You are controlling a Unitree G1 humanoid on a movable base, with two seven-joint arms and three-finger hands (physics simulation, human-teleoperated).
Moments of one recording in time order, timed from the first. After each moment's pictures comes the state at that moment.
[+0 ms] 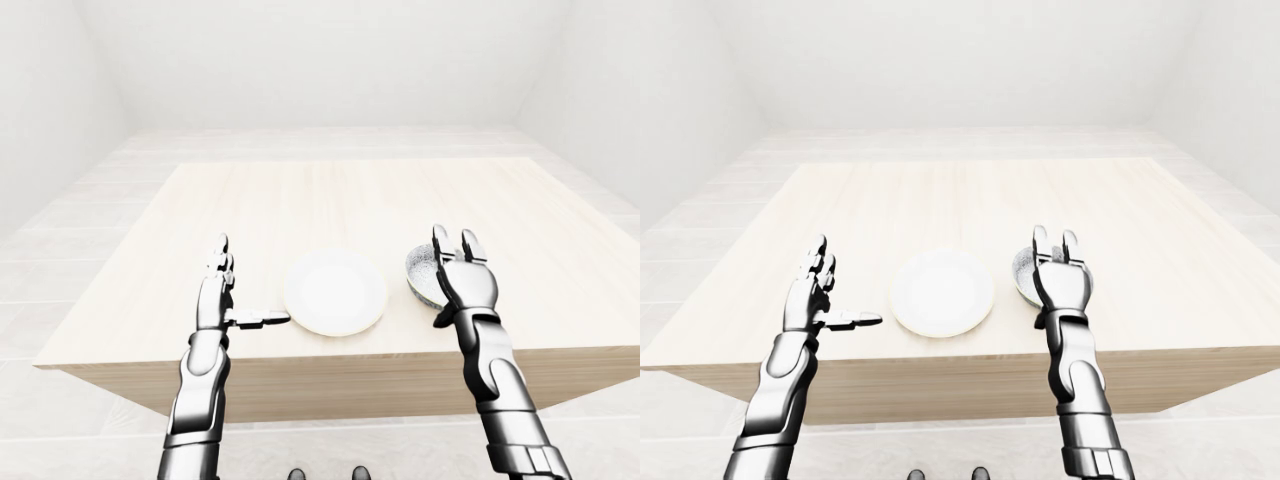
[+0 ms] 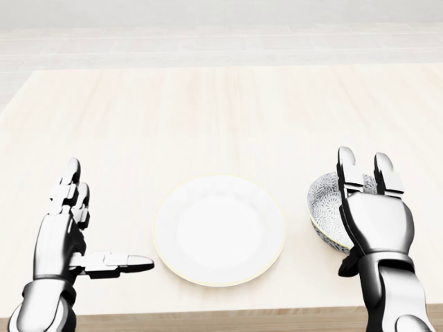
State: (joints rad) left arm -0.09 0.08 0.11 0.02 0.02 0.03 -0.04; right arm -0.18 -0.20 -0.09 0.13 -1.26 0.09 -0.02
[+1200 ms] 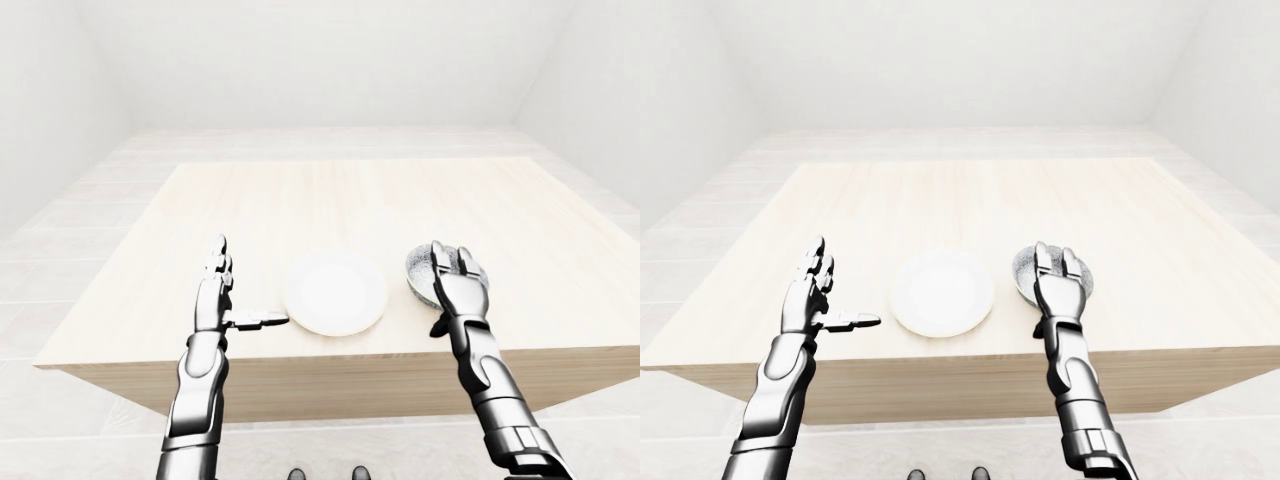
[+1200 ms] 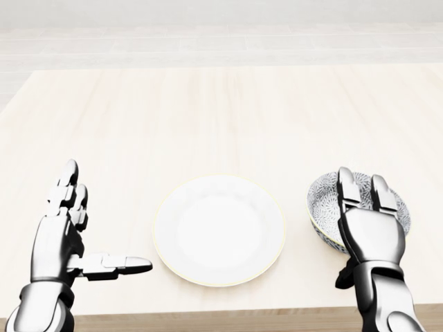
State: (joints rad) left arm -0.08 0.08 0.12 0.02 0.01 0.03 -0.04; right arm -0.25 -0.24 -0.05 0.44 -1.17 0.09 -0.19
